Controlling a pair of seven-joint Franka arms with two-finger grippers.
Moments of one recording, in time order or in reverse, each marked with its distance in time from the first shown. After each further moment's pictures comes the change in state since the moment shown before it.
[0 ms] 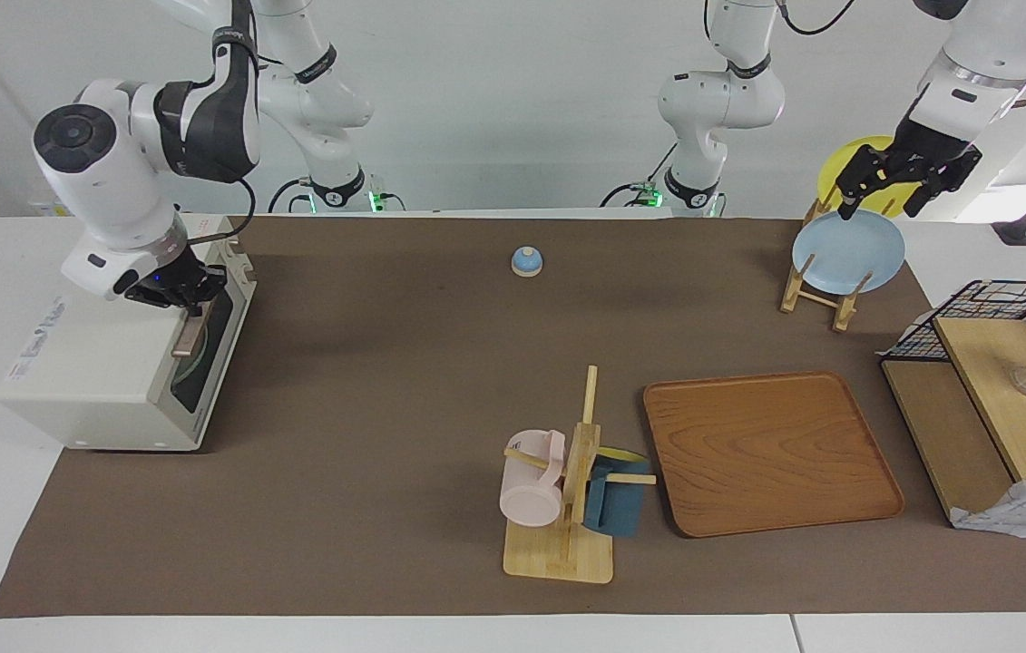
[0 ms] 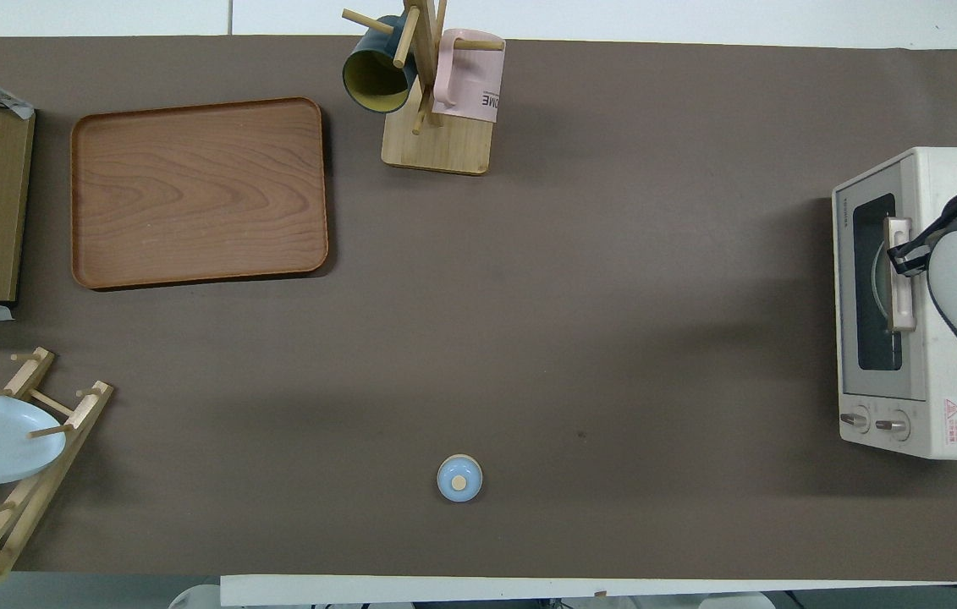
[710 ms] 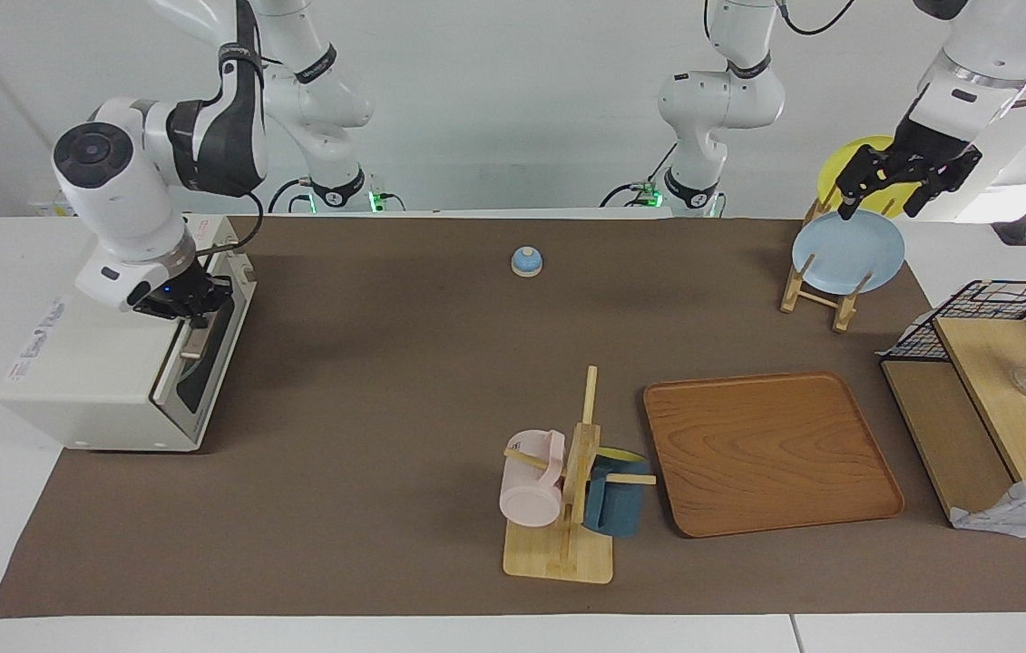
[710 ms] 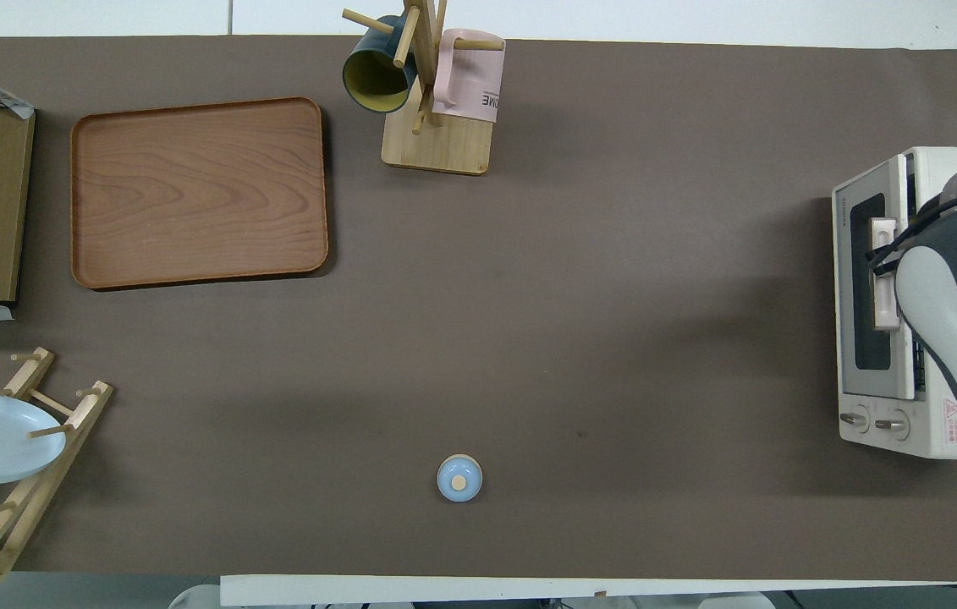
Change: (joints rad) left arm 0.000 0.000 0.000 0.000 0.000 0.000 0.000; right arm 0.054 0.006 0.004 -0.056 -0.007 0.077 0.033
